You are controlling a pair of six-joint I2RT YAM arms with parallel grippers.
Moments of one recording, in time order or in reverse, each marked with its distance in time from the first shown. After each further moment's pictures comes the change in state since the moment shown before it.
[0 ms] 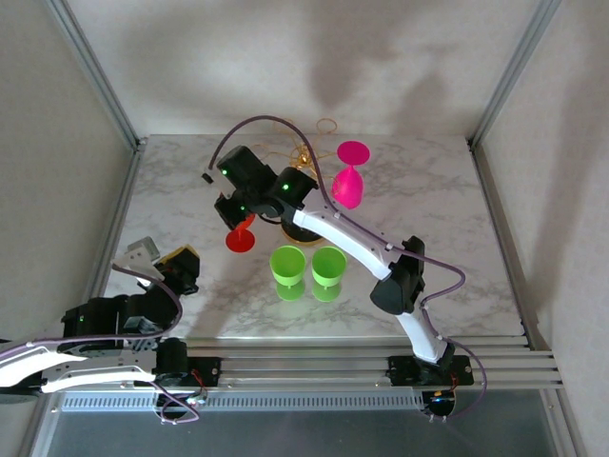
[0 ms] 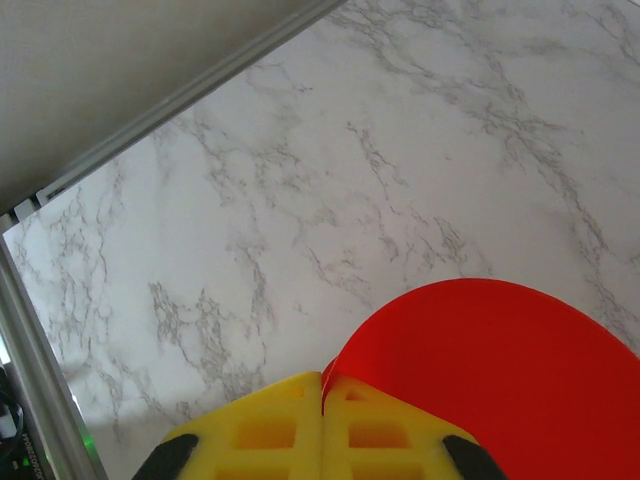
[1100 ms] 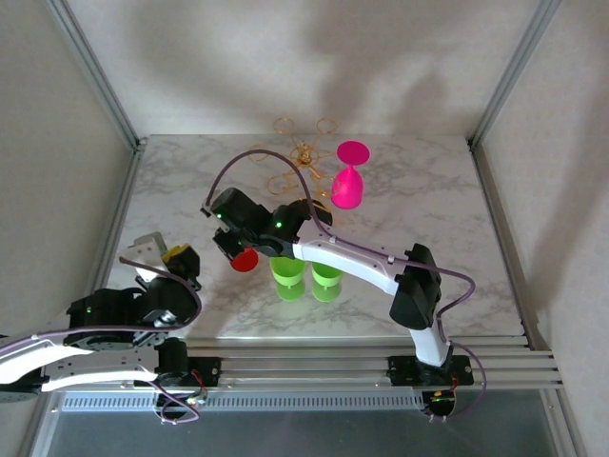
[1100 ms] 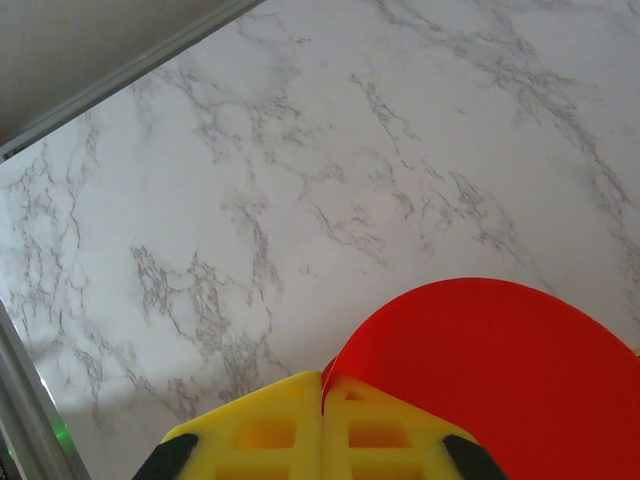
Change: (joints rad) left arm 0.026 0.149 0.100 -0.212 -0.015 -0.021; right arm 0.117 -0.156 -0.424 0.254 0.161 0.062
